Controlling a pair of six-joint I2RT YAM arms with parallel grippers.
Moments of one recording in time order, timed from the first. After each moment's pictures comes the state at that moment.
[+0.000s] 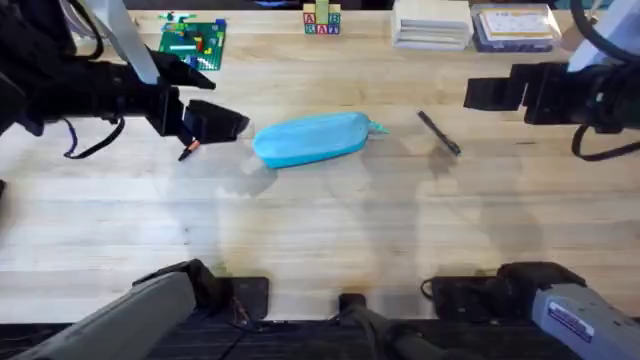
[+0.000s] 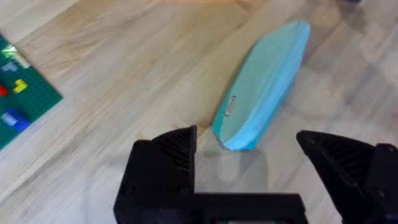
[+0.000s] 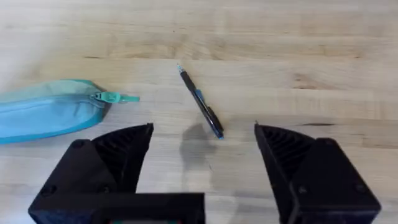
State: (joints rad) left arm 0.33 1.24 1.03 -0.97 0.82 0.90; right arm 0.00 0.96 0.96 -0.82 -0.05 0.05
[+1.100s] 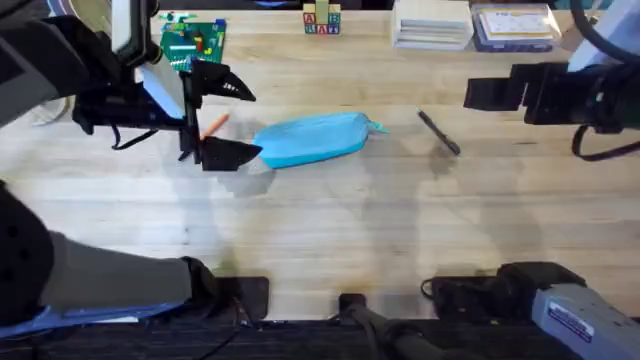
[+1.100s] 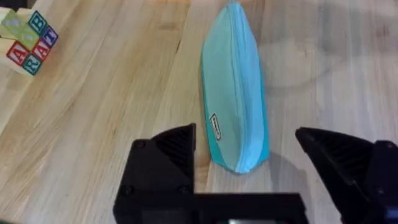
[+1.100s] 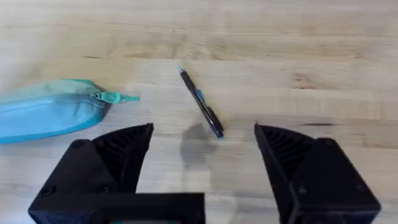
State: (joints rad) left arm 0.33 1.59 1.03 -1.11 1.06 1.77; right arm 0.00 0.96 0.96 -0.82 -0.05 0.05
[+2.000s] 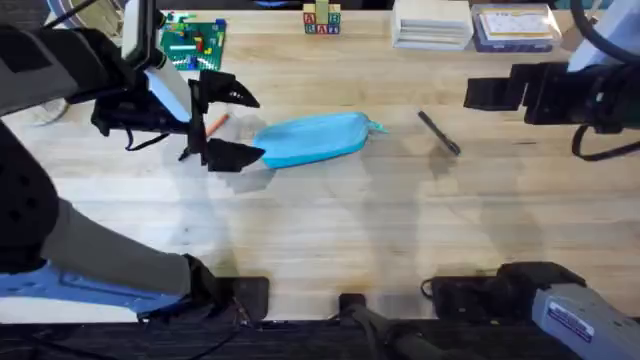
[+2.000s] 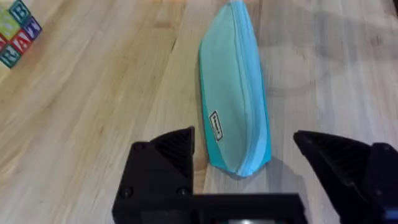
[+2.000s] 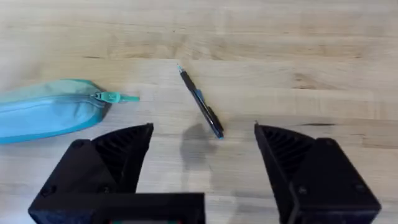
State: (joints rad) left arm 0.33 1.72 1.03 -1.09 1.09 1.80; right arm 0.00 0.96 0.96 -0.82 -0.05 0.05
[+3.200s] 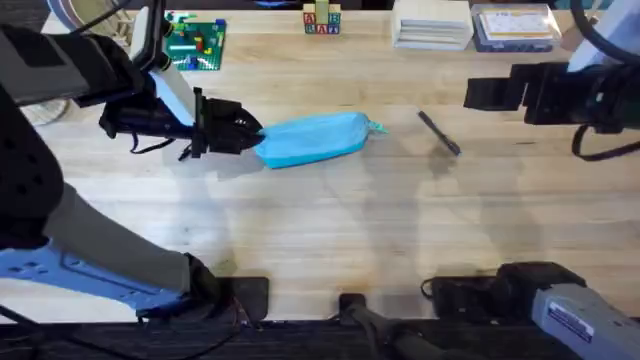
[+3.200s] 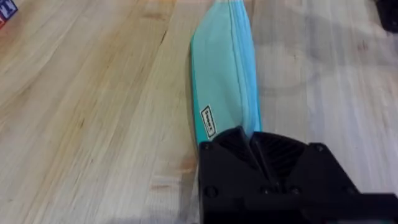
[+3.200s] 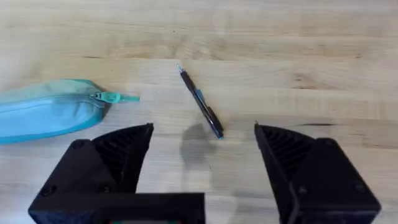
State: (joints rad) left arm 0.33 1.79 1.04 -1.12 1.09 1.81; right arm 0.00 0.96 0.96 -0.83 -0.05 0.05
